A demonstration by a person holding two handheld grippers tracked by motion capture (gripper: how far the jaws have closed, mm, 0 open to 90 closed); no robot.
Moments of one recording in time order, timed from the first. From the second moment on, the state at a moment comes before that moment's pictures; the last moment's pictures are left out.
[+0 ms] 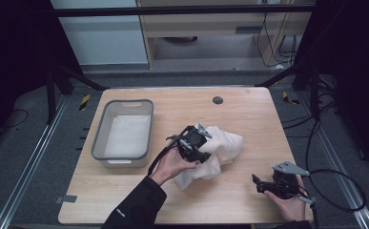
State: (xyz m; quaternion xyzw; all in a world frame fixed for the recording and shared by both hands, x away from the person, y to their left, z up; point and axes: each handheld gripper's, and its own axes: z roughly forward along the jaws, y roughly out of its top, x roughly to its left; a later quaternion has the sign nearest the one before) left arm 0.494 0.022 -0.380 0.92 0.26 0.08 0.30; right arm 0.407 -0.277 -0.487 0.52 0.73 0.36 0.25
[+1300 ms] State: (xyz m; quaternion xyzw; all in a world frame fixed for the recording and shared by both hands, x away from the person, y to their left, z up) left arm 0.476 0.063 -0.378 0.89 0.27 0.11 0.35; right arm 0.408 -0.277 -0.488 0.52 0.73 0.36 0.24
